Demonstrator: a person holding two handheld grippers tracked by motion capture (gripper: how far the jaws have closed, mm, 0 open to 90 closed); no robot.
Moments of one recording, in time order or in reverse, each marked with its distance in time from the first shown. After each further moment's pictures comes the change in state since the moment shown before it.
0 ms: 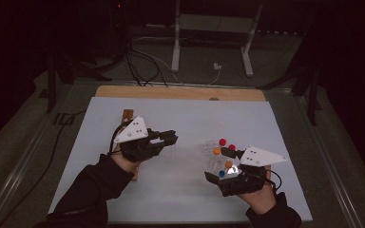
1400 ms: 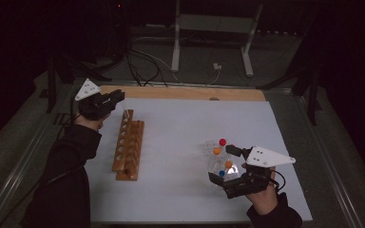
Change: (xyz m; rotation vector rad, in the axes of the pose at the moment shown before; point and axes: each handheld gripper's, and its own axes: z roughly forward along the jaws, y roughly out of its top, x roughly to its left) left arm 0.152 -0.035 -0.052 0.019 0.470 -0.158; right arm -0.002 0.001 -0.009 -0.059 0.014 0.002
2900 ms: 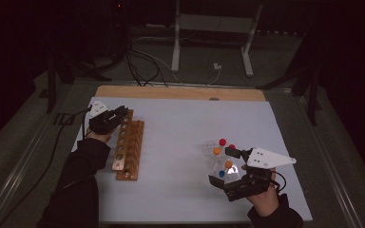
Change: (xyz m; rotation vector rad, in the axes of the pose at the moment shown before) left arm 0.002 -0.076 0.028 0.012 0.039 -0.046; right arm 0.002 0.000 -0.002 0.008 0.032 0.002
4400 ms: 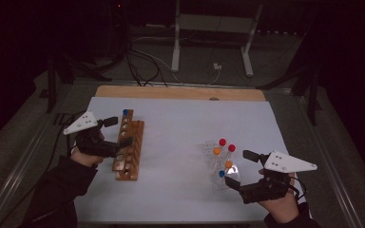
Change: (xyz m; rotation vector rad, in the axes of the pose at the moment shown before) left arm -0.070 0.041 -0.101 -0.005 -0.372 0.012; right arm -0.004 -0.007 -0.036 0.038 -0.113 0.040
